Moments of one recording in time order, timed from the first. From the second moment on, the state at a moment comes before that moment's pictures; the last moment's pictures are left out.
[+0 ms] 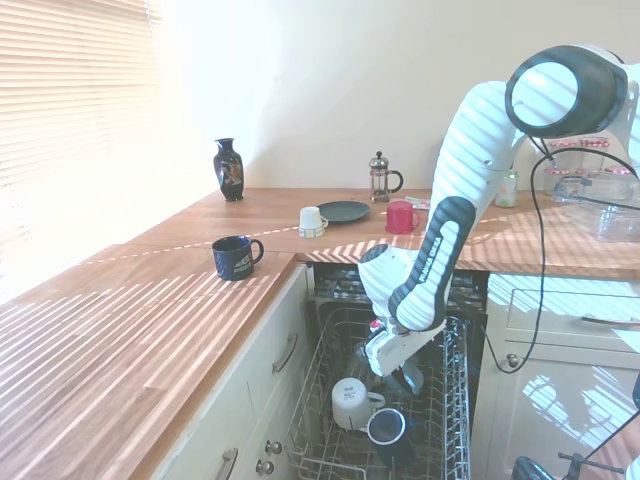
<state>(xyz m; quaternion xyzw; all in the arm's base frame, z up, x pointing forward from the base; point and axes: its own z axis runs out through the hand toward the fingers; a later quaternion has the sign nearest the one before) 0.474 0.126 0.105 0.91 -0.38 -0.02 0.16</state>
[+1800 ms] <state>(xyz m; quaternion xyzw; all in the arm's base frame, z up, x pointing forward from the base) 0.509 0.118 0.045 0.91 -0.34 -0.02 0.22</state>
